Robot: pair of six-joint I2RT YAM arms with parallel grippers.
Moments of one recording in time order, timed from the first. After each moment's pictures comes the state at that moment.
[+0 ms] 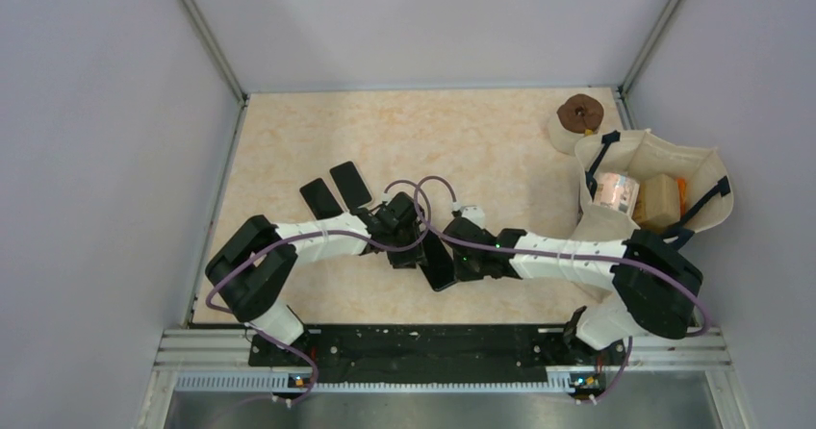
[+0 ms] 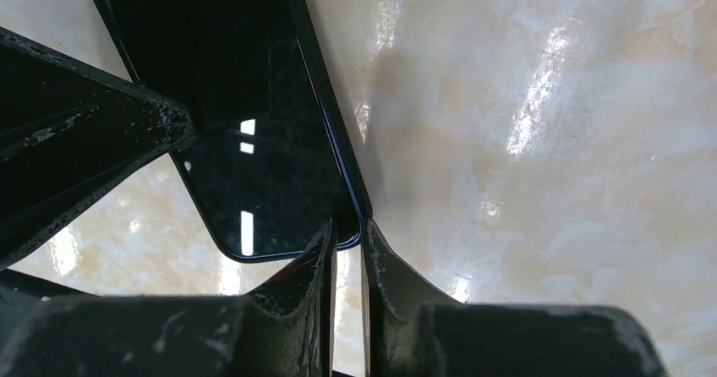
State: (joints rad) left arm -0.82 1.61 0.85 -0.34 0.07 -1.00; right arm 1.00 1.45 0.73 -0.39 0.19 0.81
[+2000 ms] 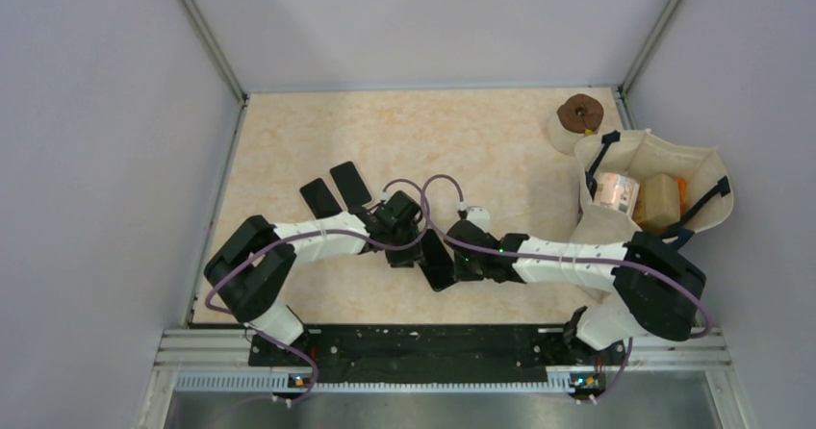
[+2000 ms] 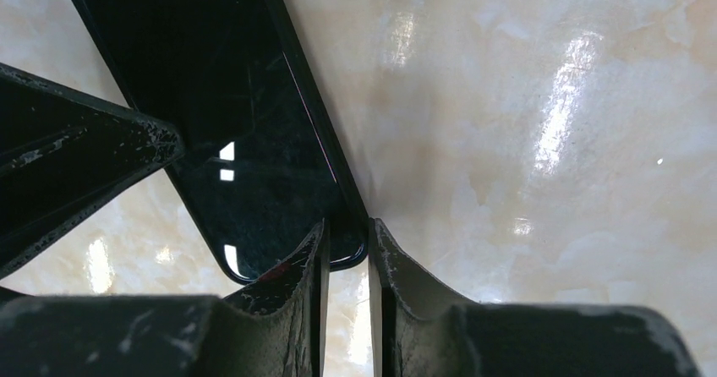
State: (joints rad) left arm -0.80 1.60 0.85 -0.35 0.06 -0.98; right arm 1.00 1.44 0.66 -0.31 0.22 0.88
